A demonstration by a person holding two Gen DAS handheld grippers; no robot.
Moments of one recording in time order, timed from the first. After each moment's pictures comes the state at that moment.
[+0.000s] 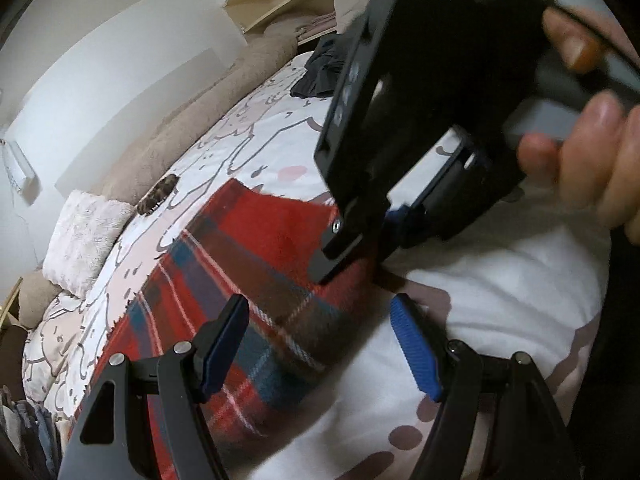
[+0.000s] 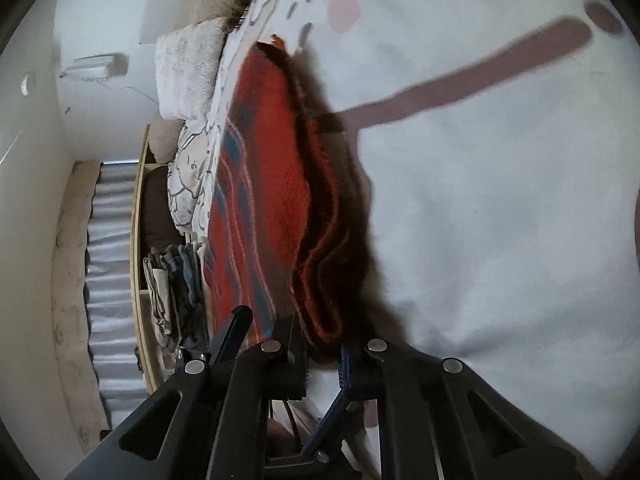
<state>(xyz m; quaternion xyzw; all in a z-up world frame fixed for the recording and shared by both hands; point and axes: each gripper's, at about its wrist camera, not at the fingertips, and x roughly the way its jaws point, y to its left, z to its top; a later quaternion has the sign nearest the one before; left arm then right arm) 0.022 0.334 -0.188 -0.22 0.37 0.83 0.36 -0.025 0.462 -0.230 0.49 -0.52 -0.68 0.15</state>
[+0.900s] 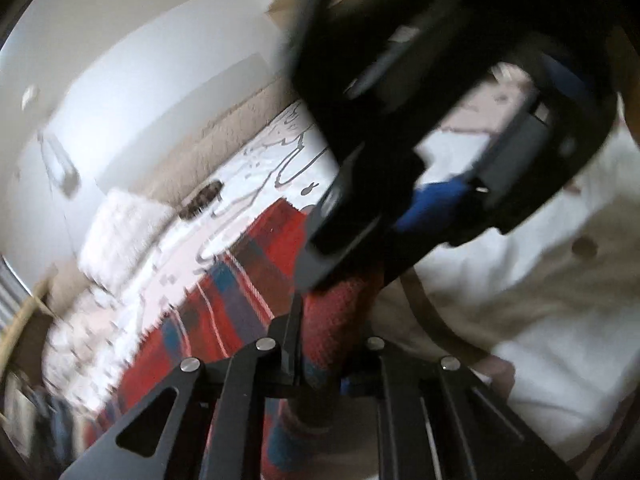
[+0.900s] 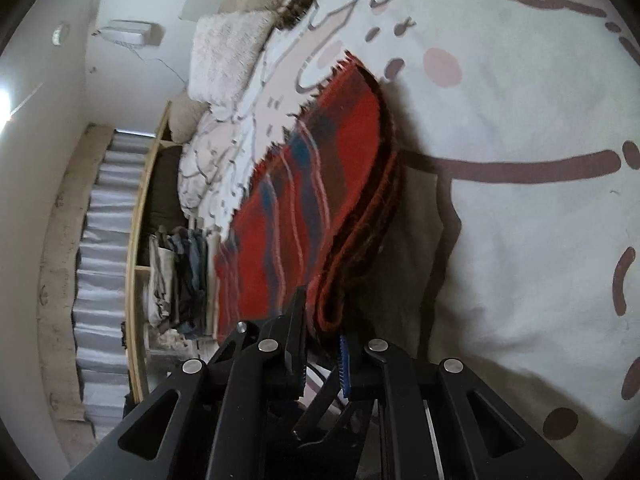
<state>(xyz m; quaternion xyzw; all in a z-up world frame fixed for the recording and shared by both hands) -0.006 0.342 -0.174 -0.22 0.31 0.87 0.30 -0.028 0.457 -0.186 0.47 -0.48 -0.72 0.16</state>
